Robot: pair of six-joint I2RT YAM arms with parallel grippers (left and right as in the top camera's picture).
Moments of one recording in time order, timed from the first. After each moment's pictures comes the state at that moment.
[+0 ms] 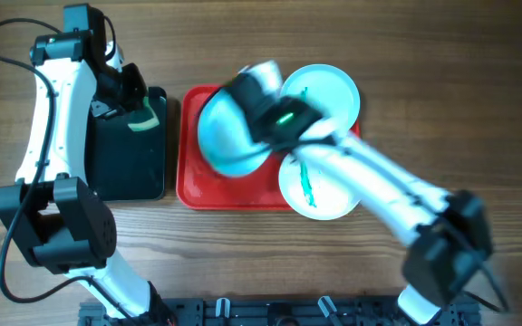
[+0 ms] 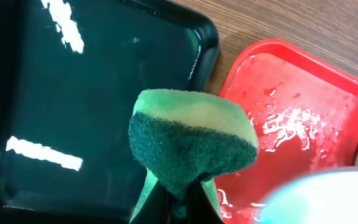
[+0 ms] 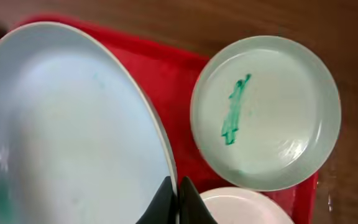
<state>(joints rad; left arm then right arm) 0.09 1.90 1.73 -1.20 0.12 -0.28 0.68 1.81 1.58 -0.83 0.28 0.37</state>
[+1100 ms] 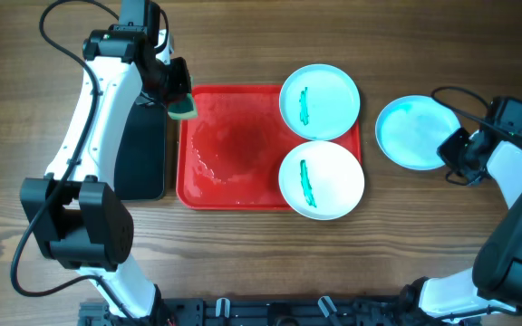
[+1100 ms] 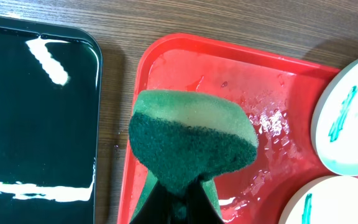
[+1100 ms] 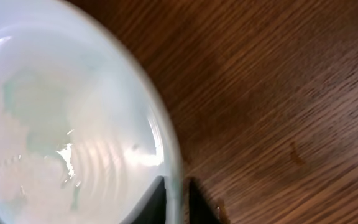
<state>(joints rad) -0.10 1.90 1.73 -1.10 0.13 -0.28 -0.41 1.69 0.94 -0.52 -0.04 0.39</state>
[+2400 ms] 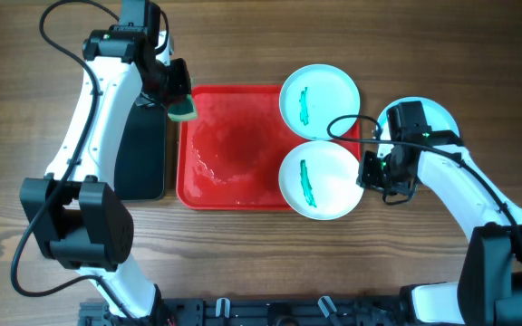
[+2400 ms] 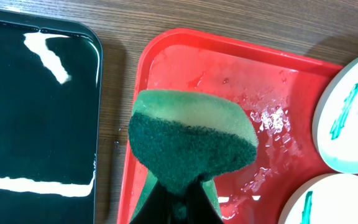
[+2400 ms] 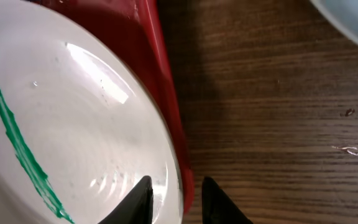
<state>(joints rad) -0.10 1.90 1.73 -1.12 0.13 -0.29 0.09 1.57 0.88 -0.78 -0.23 0.31</state>
